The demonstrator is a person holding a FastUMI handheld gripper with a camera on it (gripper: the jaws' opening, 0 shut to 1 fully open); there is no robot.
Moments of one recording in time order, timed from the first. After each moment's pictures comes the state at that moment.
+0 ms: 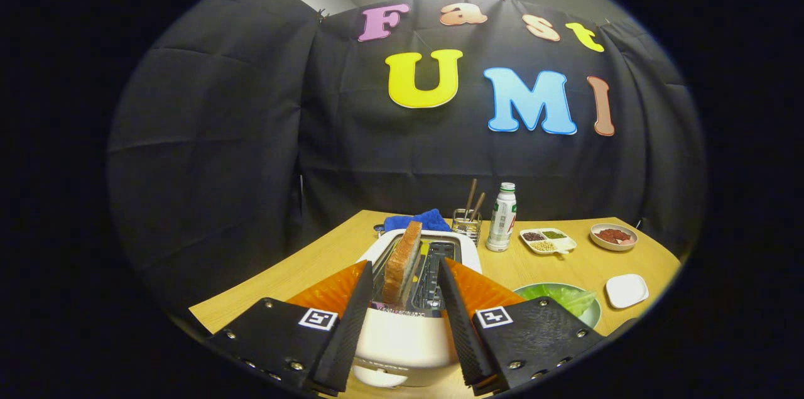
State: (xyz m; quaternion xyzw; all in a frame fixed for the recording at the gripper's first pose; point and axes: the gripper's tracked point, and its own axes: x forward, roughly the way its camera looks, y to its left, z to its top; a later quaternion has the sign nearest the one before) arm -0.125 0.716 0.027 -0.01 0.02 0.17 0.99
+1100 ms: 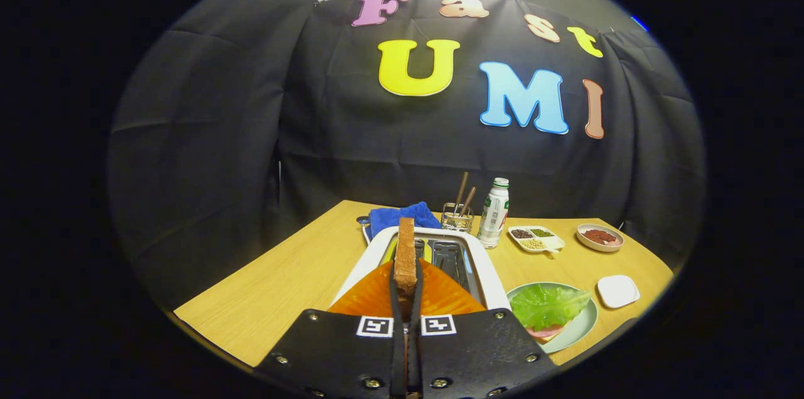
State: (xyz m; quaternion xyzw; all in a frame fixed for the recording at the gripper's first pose) arm -0.103 0.729 0.026 -0.06 0.03 0.11 0.99
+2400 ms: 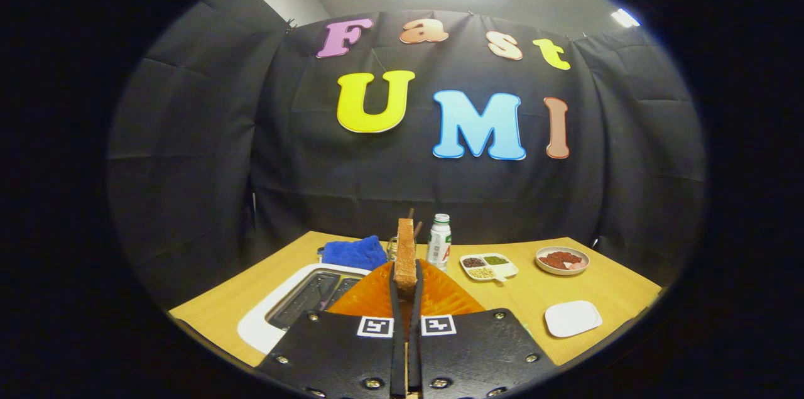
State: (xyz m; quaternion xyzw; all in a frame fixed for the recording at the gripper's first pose) arm -0.106 0.597 0.090 -0.02 -0.03 0.06 1.00
